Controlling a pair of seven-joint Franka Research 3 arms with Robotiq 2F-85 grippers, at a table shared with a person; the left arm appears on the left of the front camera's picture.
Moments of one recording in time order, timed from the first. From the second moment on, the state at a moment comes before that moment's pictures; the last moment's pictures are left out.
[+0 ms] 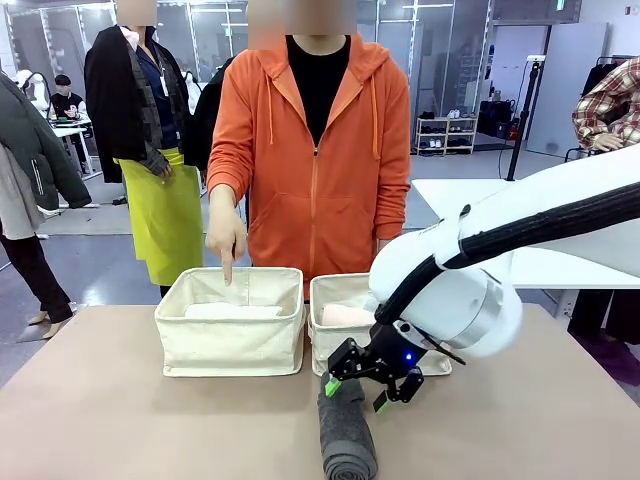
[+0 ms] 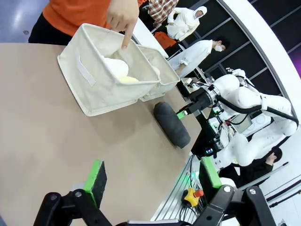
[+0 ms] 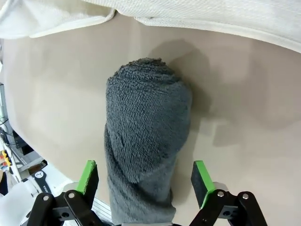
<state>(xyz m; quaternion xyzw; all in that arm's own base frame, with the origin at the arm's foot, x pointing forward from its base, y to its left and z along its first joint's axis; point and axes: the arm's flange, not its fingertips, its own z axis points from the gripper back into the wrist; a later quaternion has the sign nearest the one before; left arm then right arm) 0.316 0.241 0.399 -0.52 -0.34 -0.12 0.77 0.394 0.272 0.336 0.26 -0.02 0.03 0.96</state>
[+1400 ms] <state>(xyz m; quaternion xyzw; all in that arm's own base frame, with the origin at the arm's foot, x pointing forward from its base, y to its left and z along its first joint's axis) 0.316 0.241 0.399 -0.52 -0.34 -0.12 0.77 0.396 0.320 0.307 0.20 -0.01 0.09 0.97</state>
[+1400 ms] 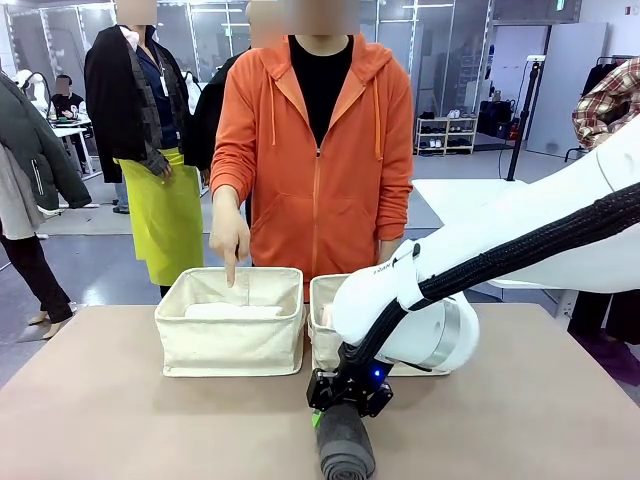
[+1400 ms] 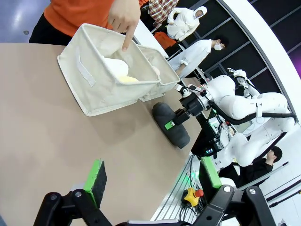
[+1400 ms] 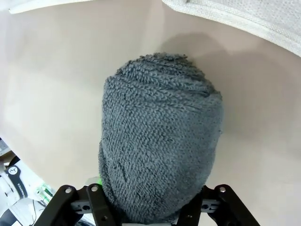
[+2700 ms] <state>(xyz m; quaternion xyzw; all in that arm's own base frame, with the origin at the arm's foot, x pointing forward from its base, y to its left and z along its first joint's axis) 0.316 0.241 0.399 -0.52 -0.34 -0.12 0.77 0.376 0.329 0.473 0.15 -0.06 0.24 0.96</state>
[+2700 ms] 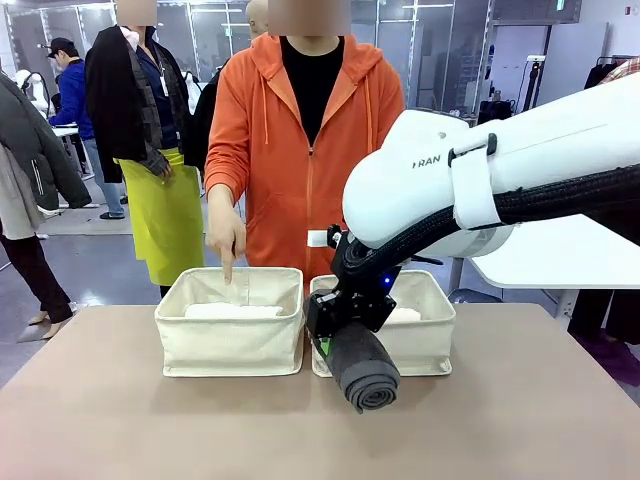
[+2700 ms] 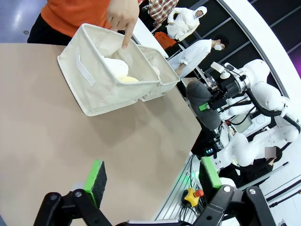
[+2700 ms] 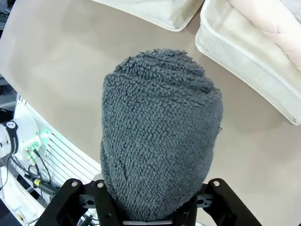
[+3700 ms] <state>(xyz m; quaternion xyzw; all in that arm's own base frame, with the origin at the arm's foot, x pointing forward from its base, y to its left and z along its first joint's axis) 0.316 0.241 0.399 -0.52 -0.34 -0.12 0.77 0.448 0.411 0.512 0.01 -0.11 0.48 0.87</state>
